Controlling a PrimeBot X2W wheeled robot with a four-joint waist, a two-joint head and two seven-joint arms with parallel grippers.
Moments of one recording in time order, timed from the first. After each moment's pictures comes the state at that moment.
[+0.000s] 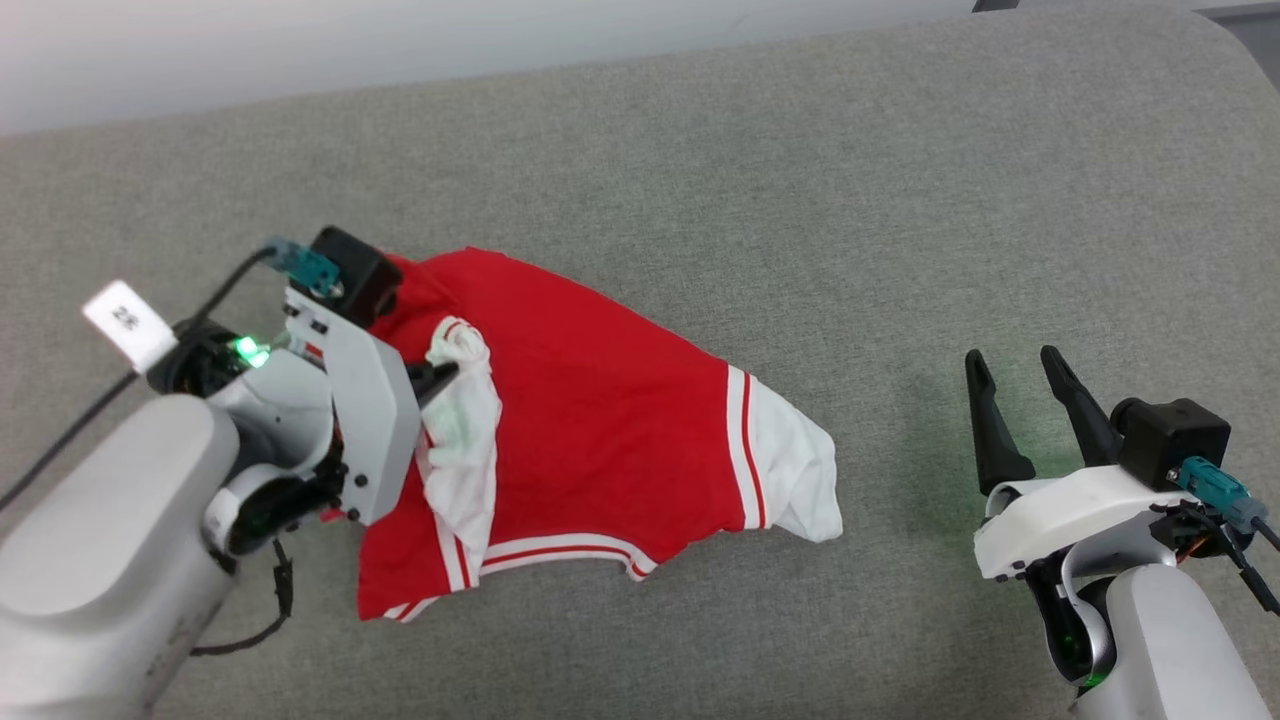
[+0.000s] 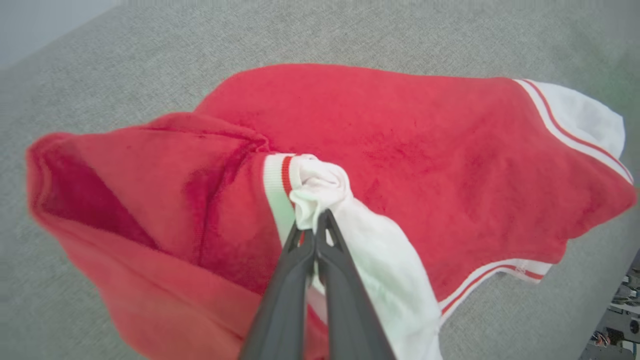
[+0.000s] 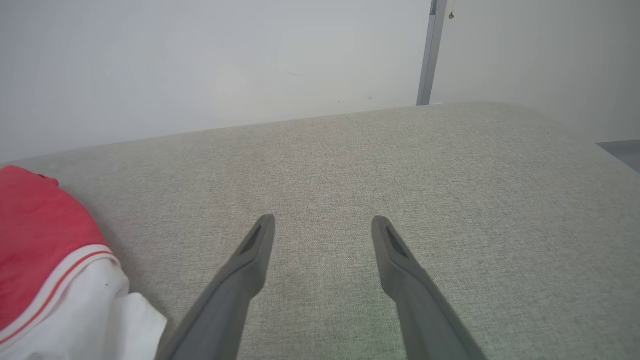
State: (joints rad) left arm -0.76 0.67 -0.70 0.22 -0.86 -0.12 0.58; right arm -0.36 -0.05 0.01 0.37 0.19 0.13 -0.14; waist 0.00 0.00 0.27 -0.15
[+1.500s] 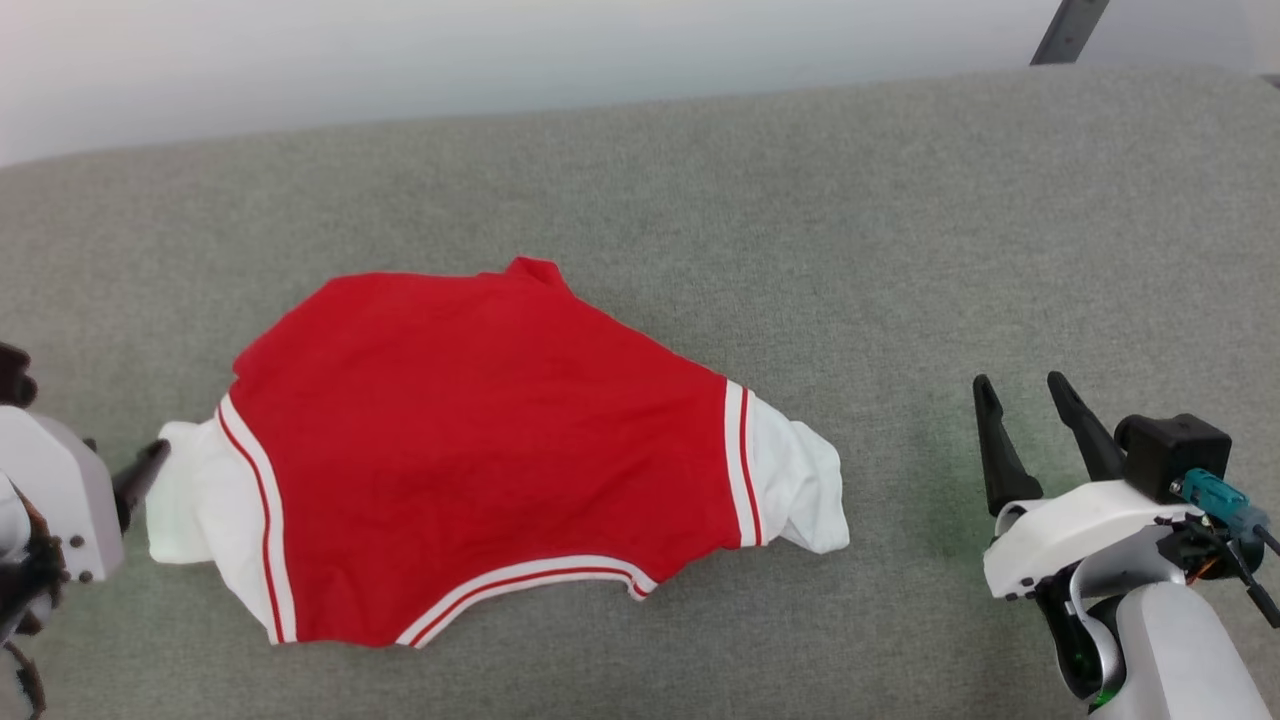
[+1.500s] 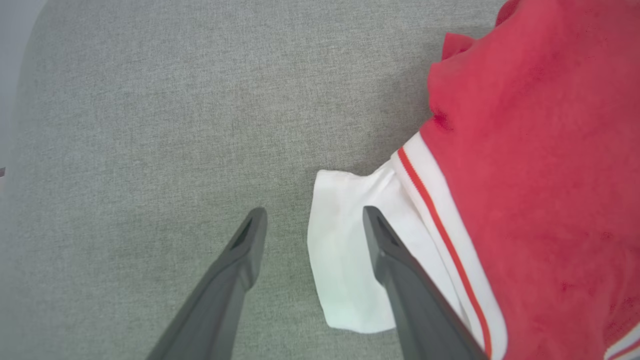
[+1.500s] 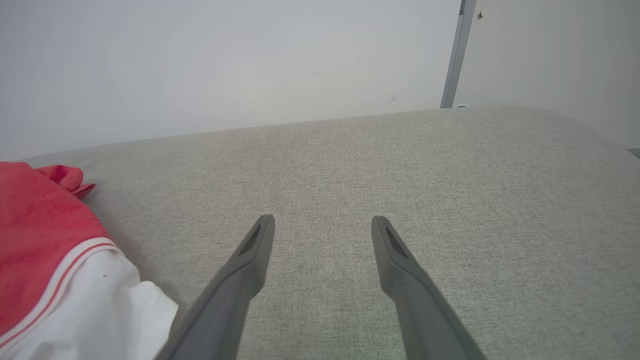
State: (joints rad) left arm -0.55 0.88 -0.50 0.50 -0.99 -0.05 0.39; right arm -0.33 -0.06 -0.01 0.36 0.19 0.13 -0.10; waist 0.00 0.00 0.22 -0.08
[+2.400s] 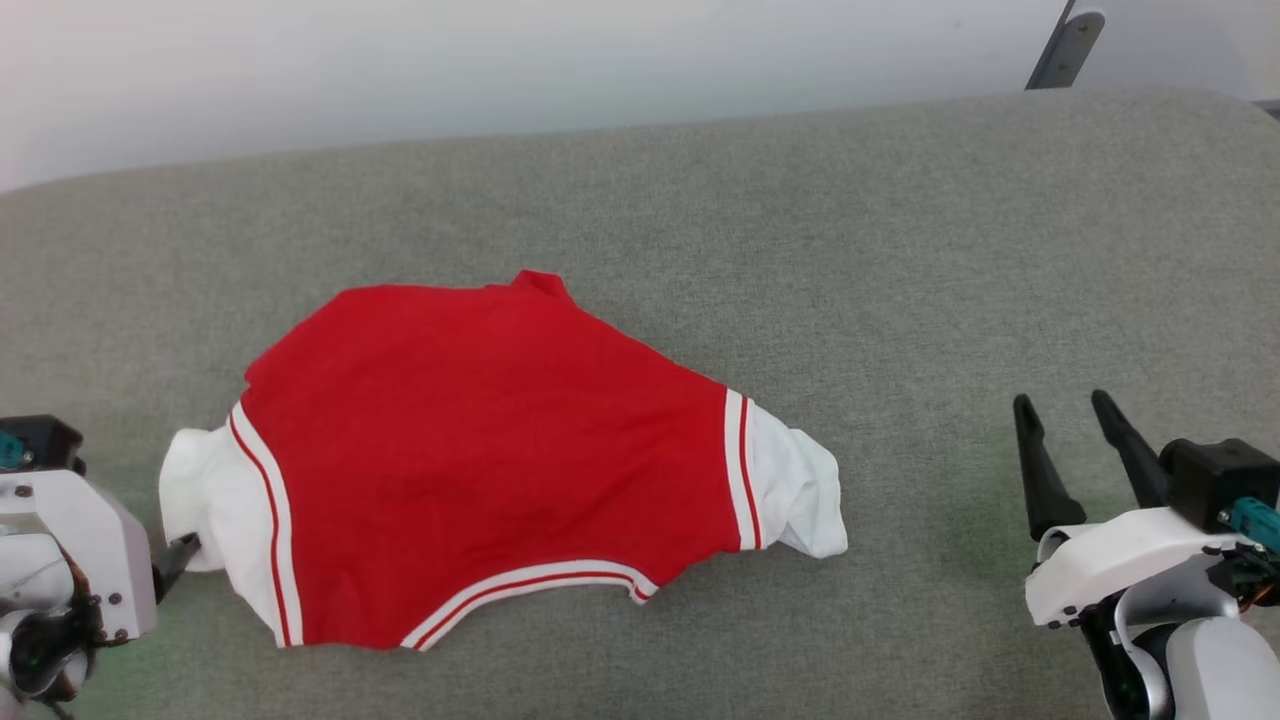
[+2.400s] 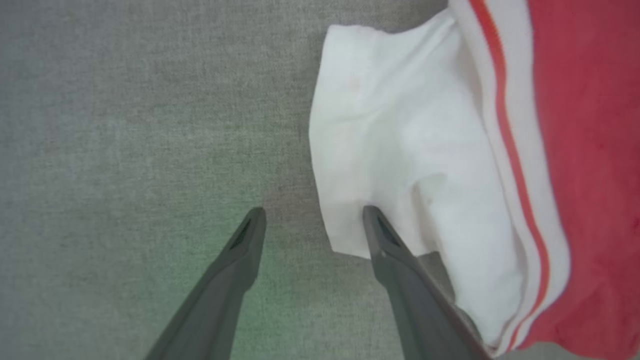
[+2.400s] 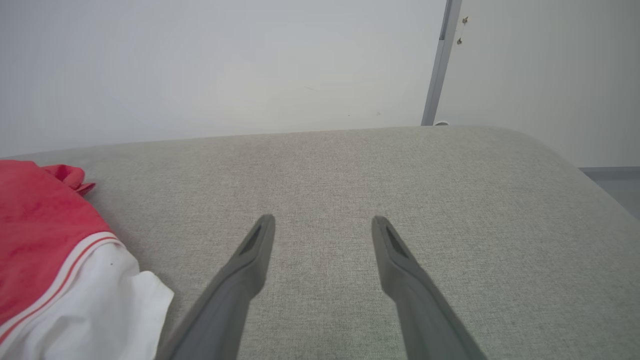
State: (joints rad) left arm -0.52 0.81 -0.56 0.65 -1.02 -0.08 0.44; right arm -0.23 -0.09 -0.03 0.21 0.18 0.13 -0.03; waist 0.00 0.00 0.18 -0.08
